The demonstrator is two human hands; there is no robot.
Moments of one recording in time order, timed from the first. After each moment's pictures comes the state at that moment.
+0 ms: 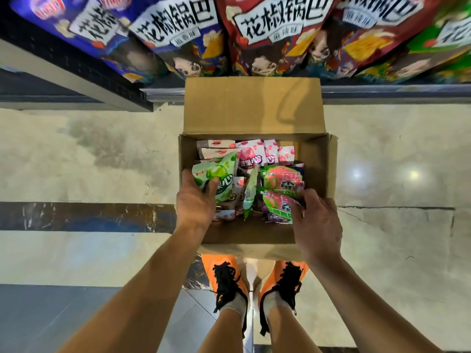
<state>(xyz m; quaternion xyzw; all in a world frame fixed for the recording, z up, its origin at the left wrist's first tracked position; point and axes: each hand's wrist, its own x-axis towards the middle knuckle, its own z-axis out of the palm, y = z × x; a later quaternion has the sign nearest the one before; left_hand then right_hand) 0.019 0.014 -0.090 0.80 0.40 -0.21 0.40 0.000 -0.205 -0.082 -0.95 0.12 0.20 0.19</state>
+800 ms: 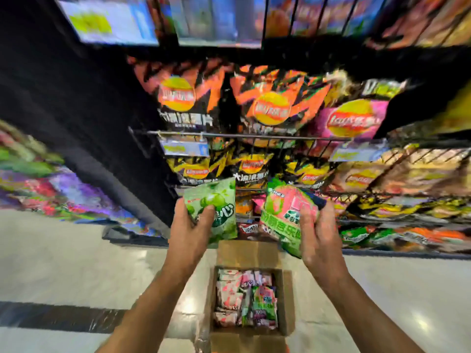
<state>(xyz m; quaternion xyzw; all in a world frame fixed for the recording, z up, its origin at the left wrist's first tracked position) 0.102 0.055 0.452 0.75 0.21 0.09 0.62 0.130 -0.176 0.471 -0.82 0.00 -0.05 0.57</state>
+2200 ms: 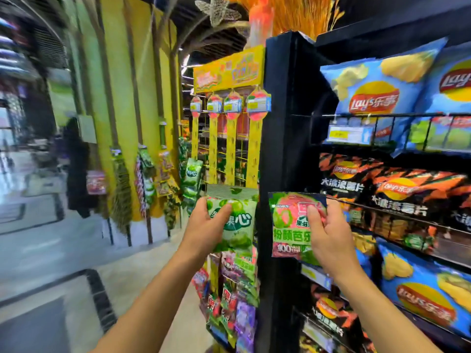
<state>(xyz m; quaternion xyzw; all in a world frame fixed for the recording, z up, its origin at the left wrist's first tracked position) -0.088 0.154 0.953 0.69 0.25 0.45 0.51 0.086 -0.014 0.951 -0.63 -0.44 -0.09 0.63</state>
